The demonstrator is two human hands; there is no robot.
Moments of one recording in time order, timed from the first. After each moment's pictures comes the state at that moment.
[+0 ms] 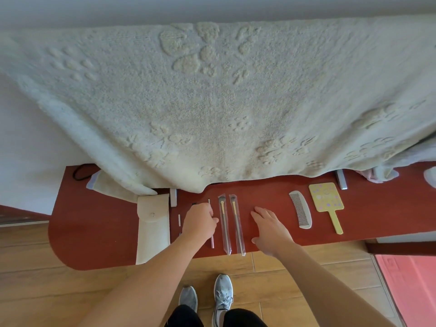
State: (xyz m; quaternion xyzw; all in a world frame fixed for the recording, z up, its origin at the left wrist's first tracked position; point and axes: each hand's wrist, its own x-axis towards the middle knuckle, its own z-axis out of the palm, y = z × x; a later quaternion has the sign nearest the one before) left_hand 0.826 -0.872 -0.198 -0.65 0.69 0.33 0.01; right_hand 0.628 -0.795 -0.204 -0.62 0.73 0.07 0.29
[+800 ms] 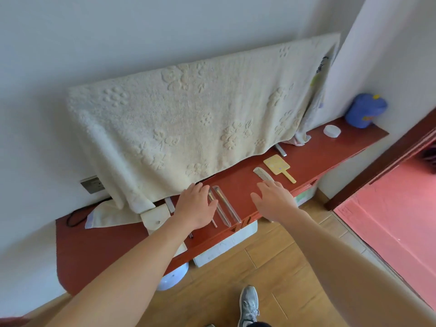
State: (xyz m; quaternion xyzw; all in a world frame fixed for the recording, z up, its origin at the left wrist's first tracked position) left_hand 0.892 -0.848 -0.098 -0.36 0.92 0.17 0.05; right_hand 0.706 -0.702 -0.065 -0.45 0.88 -0.02 0.15
